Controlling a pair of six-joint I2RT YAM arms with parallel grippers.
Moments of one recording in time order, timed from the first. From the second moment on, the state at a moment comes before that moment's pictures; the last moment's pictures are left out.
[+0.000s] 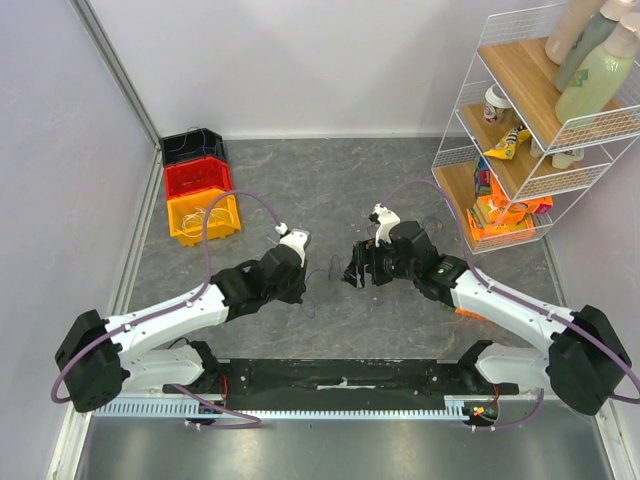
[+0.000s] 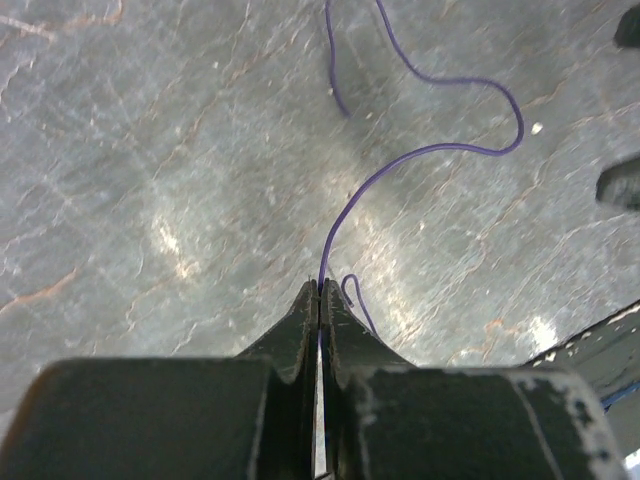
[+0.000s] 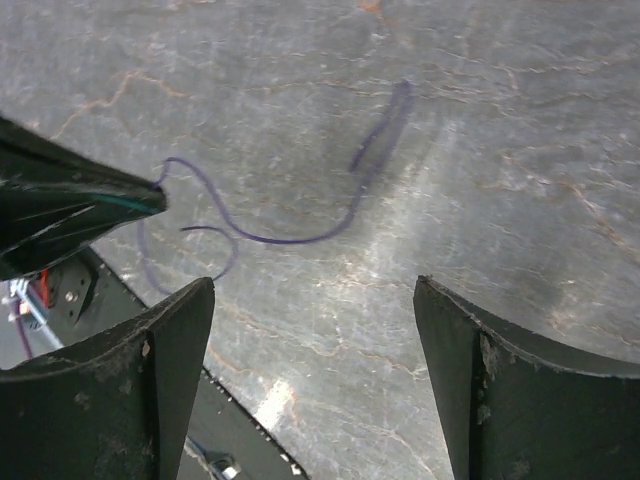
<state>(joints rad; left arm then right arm) -0.91 1.12 0.68 -0.34 -0.20 -0.50 0.71 1.19 0.71 -0.14 -0.22 0.47</state>
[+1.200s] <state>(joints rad) 0.13 1.97 1.68 -0.29 0.22 -1.31 0.70 1.24 0.43 0.31 -0.05 0.57</state>
